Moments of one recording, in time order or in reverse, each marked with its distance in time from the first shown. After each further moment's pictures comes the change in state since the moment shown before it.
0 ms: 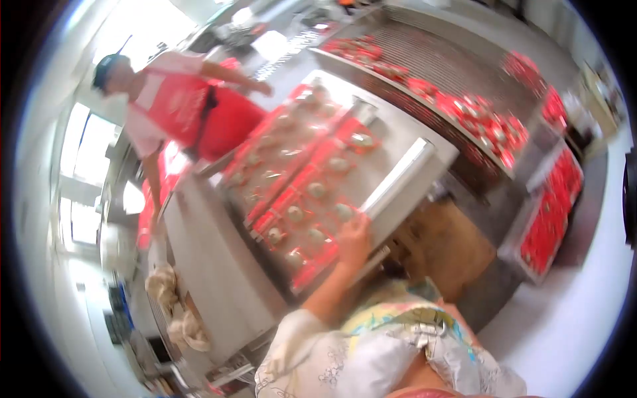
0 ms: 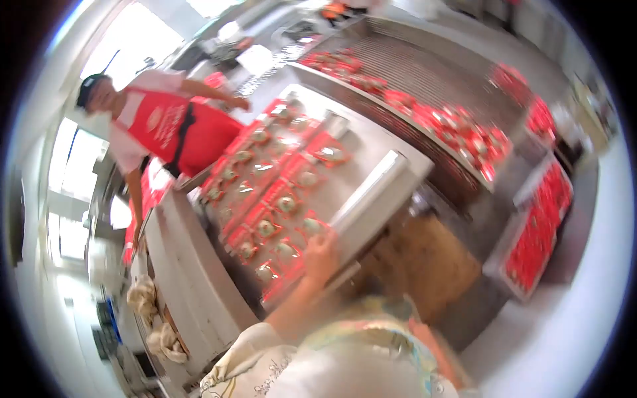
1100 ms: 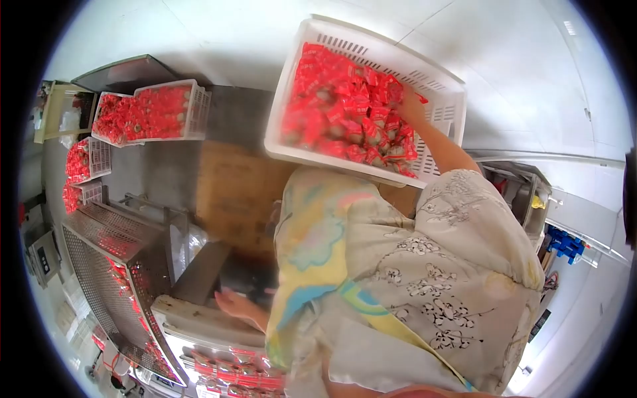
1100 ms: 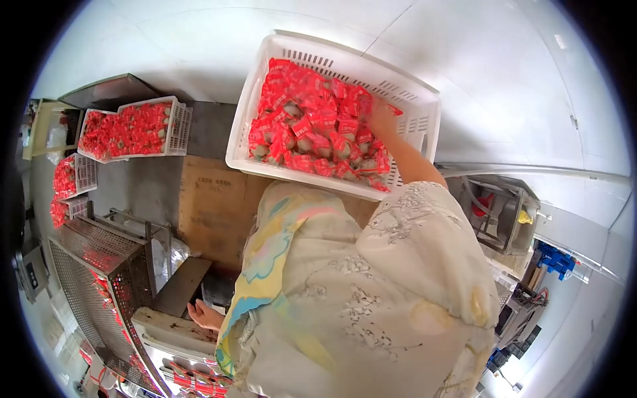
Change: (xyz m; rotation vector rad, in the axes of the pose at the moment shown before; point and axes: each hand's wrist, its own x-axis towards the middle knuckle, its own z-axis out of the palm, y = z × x) left_hand -0.083 0.098 0.086 -0.513 -0.501 0.420; right_hand -0.421 0.215 0.246 0.230 1.767 1.303
